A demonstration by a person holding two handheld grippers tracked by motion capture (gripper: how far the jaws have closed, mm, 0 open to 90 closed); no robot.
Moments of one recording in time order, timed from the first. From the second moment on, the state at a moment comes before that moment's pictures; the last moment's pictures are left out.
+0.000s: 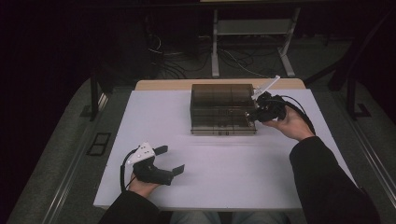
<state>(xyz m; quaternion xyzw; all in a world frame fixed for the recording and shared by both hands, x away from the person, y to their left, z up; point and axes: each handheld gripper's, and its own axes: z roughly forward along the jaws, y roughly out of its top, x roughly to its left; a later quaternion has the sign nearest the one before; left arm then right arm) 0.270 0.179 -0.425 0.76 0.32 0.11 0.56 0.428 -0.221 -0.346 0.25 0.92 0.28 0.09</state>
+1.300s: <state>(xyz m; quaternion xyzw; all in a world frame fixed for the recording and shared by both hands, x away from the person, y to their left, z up) 0.270 0.179 -0.425 0.76 0.32 0.11 0.56 0.443 -0.204 -0.385 0.27 0.92 0.28 0.09</state>
